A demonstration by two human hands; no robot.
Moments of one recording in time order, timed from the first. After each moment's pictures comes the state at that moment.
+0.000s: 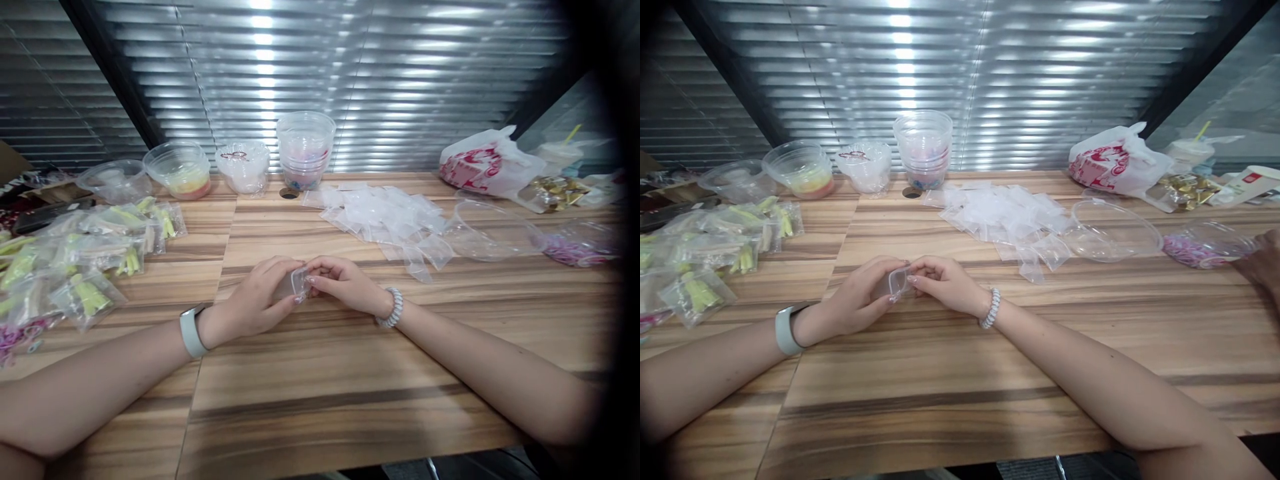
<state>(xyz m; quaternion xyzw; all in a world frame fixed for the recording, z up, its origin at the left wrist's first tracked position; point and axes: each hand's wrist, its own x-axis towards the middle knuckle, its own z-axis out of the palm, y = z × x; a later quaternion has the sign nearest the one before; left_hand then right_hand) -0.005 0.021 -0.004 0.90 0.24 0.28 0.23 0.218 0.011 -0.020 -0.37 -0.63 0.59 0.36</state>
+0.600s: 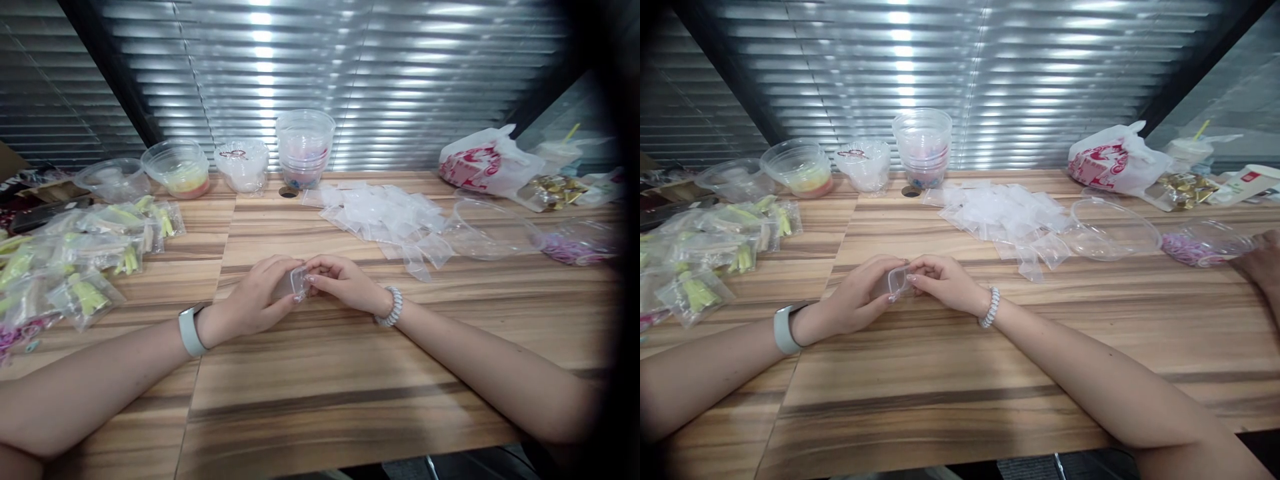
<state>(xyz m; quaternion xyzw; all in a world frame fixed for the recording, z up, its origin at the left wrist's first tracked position) -0.005 0.020 0.000 0.90 0.25 0.27 0.23 0.215 0.009 -0.014 -0.39 -0.61 0.59 0.35</state>
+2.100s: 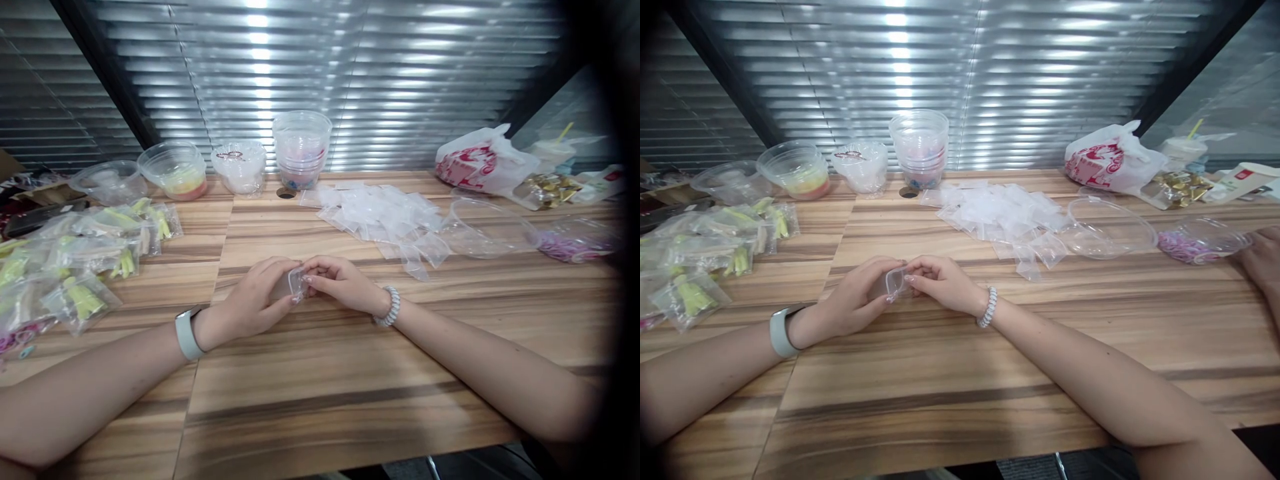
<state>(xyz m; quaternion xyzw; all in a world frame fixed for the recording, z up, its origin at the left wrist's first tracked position) -0.006 0.020 -0.002 0.90 0.25 0.27 0.22 0.216 0.009 -0.015 -0.38 -0.62 0.59 0.36</state>
